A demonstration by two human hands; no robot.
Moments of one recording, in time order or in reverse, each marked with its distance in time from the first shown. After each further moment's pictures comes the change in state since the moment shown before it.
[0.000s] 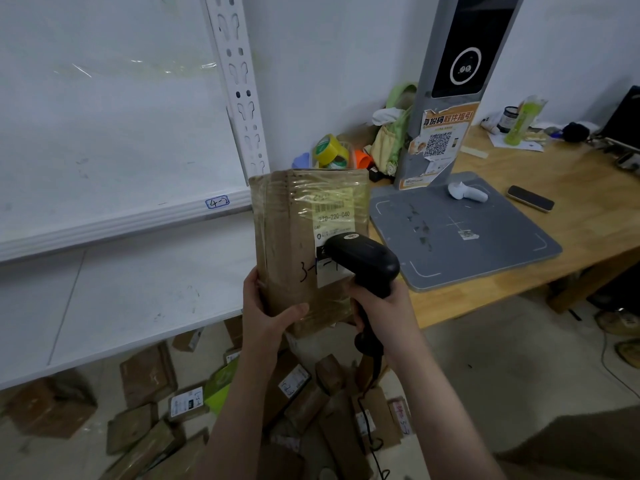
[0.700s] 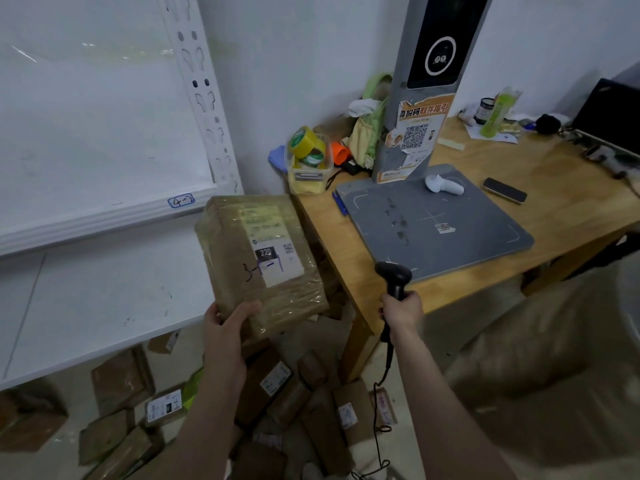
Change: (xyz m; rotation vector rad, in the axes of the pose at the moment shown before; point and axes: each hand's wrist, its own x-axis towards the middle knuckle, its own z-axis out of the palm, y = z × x) left_hand 0.020 -0.026 0.003 -0.278 0.268 -0.394; right_hand 0.105 0.121 -0.088 -0.167 0.560 0.362
